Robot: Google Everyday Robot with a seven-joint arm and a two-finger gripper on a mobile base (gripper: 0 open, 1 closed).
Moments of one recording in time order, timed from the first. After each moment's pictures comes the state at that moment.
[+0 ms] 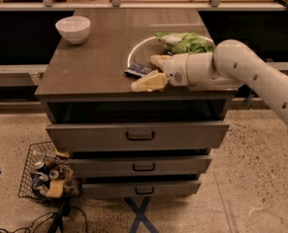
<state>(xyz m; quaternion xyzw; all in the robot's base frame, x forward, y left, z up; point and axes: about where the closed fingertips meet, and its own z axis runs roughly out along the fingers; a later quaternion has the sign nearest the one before) 0.673 -0.007 0.831 -0.46 0.67 0.34 0.48</state>
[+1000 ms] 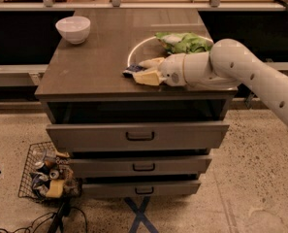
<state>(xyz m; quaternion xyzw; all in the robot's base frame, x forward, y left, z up) 0.671 -0.001 0.826 -0.46 0.68 0.33 0.47</state>
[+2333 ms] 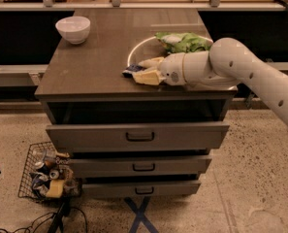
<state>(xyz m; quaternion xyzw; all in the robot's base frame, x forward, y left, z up) 0.673 0.001 0.828 -0.46 0.68 0.33 0.47</state>
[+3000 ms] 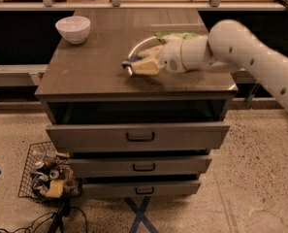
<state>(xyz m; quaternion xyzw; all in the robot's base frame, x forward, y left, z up) 0.681 0.004 0.865 -0.47 0.68 0.30 0.47</state>
